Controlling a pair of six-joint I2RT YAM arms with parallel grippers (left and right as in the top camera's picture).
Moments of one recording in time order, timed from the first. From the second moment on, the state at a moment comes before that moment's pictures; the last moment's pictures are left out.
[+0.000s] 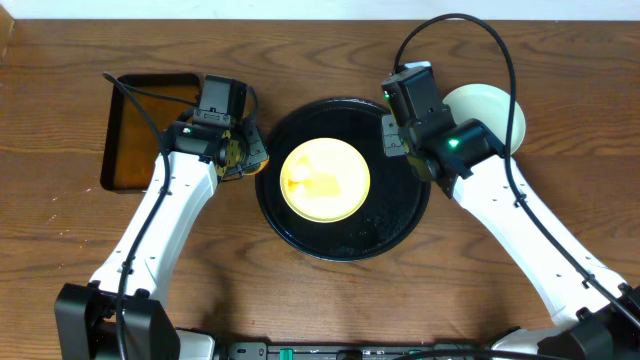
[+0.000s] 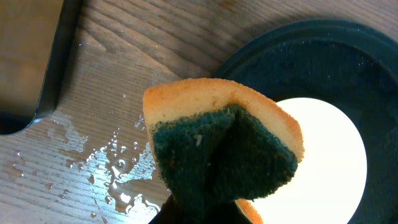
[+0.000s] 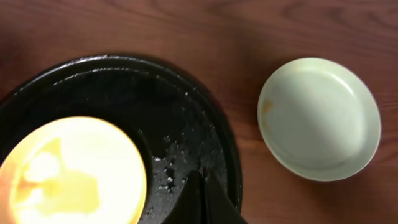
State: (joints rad) left arm -0.19 1.55 1.22 -0.82 -0.01 -0.53; right arm 0.52 1.59 1.39 -0.75 0.31 0.29
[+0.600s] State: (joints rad) left arm -0.19 1.55 1.22 -0.82 -0.01 -0.53; right arm 0.52 2.04 1.39 -0.75 -0.02 0.36
